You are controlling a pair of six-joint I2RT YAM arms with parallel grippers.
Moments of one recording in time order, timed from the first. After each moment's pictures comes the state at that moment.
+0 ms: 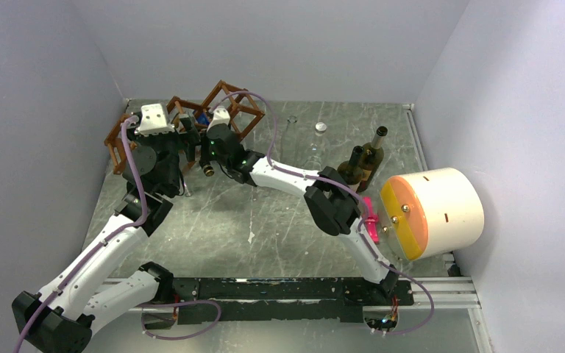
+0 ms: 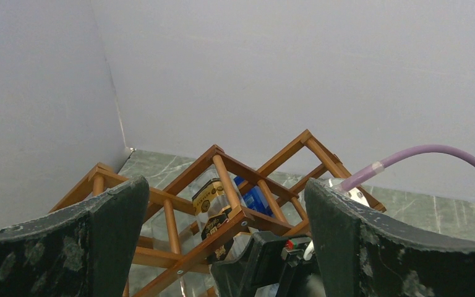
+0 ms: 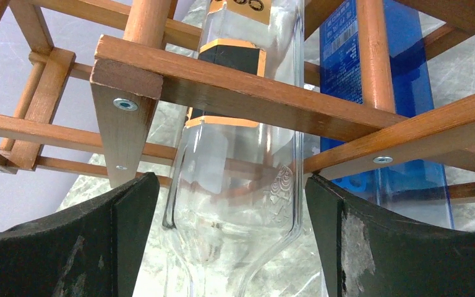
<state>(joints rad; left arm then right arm) -0.50 0.90 0.84 0.33 -0.67 0.07 0.94 2.31 1.89 0.16 0.21 0.48</state>
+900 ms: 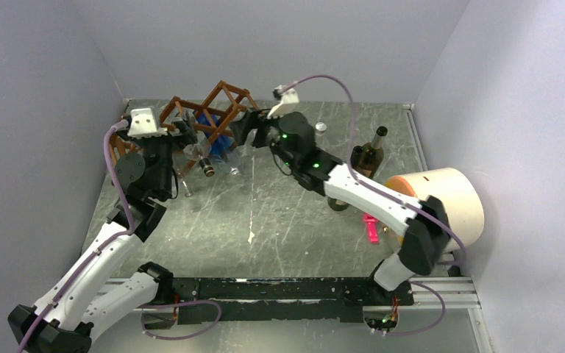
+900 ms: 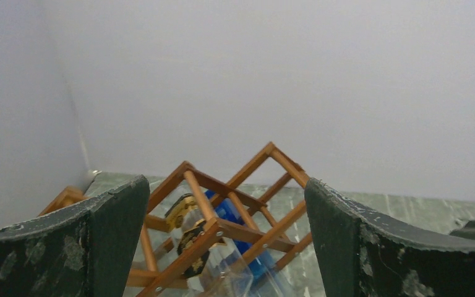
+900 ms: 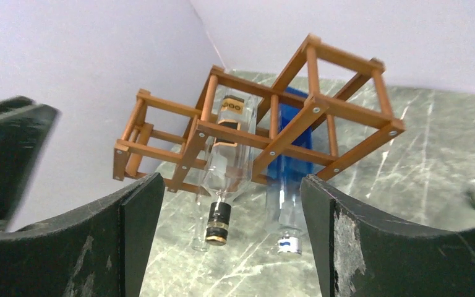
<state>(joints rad) -0.48 0.83 0.82 0.33 -0.54 0.03 0.86 1.54 1.32 0.20 0.22 0.44</state>
